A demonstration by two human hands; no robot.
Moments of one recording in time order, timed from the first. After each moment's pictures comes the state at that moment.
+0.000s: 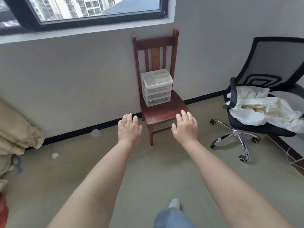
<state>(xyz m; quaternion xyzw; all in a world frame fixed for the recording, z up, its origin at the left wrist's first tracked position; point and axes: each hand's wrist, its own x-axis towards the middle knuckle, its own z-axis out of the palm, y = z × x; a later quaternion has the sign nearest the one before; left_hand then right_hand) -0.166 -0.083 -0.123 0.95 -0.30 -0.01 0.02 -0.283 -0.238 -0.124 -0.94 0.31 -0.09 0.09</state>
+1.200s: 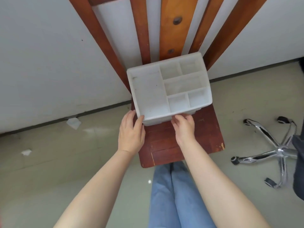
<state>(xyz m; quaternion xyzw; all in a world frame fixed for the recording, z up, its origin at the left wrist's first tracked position) 0.249 -0.419 -0.340 0.92 -0.35 -0.08 0.16 0.193 -0.565 -0.364 -0.28 0.55 -0.14 0.77</state>
